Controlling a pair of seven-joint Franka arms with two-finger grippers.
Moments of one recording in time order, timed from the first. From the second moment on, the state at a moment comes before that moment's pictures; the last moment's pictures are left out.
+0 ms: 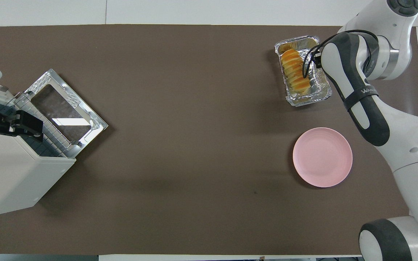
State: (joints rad) left arm -0.01 0.00 -0.11 -1.56 0.03 1.31 -0.17; right arm 0.05 0.79 -0.05 -1.14 0.10 1.96 -0.09
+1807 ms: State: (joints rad) left arm -0.01 0.00 -0.11 -1.56 0.03 1.31 -0.17; right arm 0.17 0.74 -0.05 -1.31 -0.04 2.12 -0.06
